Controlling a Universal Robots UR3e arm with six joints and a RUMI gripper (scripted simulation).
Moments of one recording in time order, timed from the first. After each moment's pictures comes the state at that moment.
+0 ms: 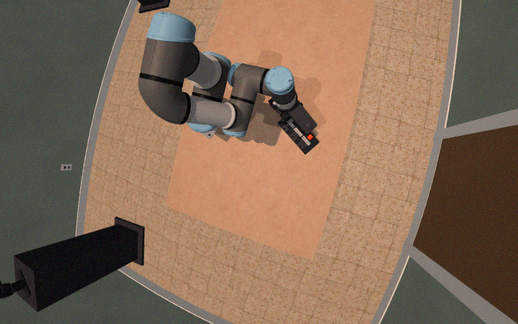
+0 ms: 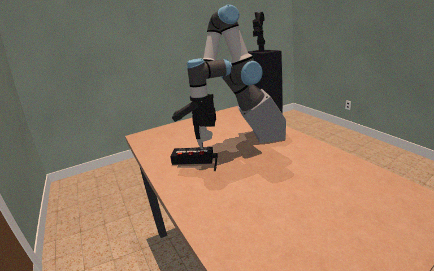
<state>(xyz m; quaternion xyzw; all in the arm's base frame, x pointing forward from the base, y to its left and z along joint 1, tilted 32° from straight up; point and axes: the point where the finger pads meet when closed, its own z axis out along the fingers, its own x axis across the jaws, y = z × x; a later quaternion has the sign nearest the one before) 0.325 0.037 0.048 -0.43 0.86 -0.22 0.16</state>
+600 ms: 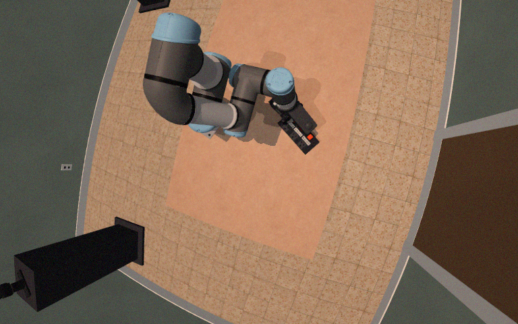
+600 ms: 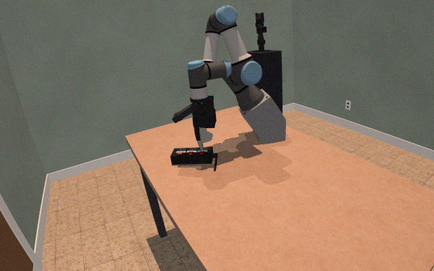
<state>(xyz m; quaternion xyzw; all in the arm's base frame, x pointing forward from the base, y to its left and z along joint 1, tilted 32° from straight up) 0.328 0.035 0.044 -0.43 0.86 -0.22 0.16</state>
